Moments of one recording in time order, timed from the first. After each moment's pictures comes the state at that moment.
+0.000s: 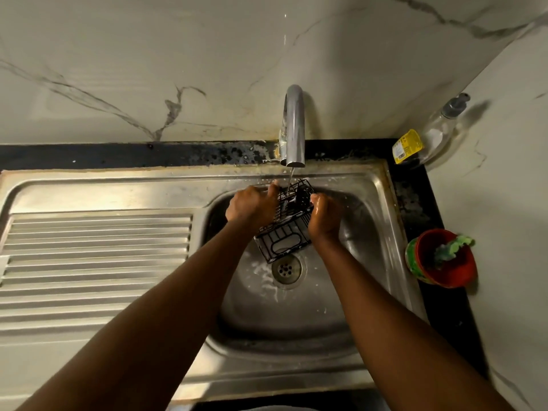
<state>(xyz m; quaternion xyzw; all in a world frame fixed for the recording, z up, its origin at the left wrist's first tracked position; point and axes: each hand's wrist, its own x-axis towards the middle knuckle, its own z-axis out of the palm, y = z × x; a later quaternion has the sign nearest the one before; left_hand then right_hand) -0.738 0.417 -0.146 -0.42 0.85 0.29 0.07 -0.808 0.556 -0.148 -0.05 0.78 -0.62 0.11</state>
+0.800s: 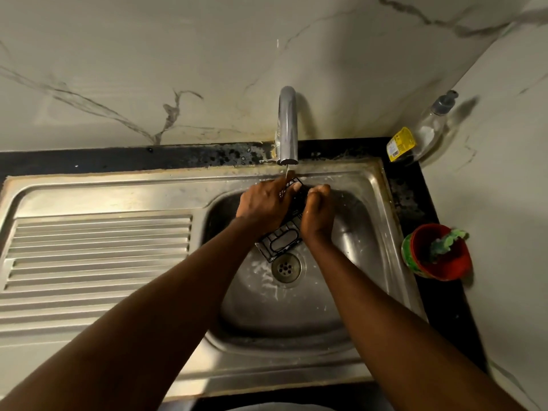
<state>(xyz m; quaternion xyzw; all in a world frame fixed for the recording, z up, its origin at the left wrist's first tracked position) -0.740 0.437 -0.121 -0.22 0.95 0.23 -0.06 -0.803 0.551 -0.161 -0.08 0.78 -0.62 0.07</state>
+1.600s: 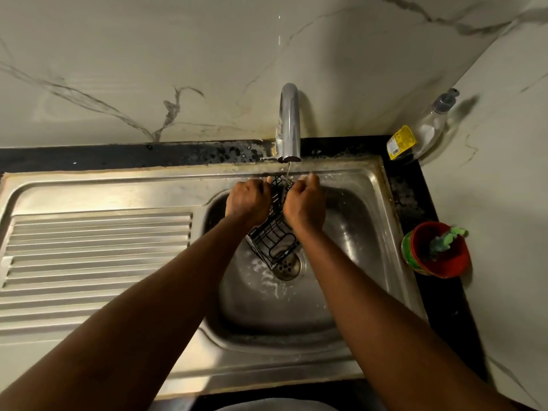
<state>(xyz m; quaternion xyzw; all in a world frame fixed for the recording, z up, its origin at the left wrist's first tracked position) -0.731 0.419 -0.128 -0.37 0.89 0.28 -0.01 -0.797 0.517 -0.126 -0.05 0.92 -0.36 0.14</state>
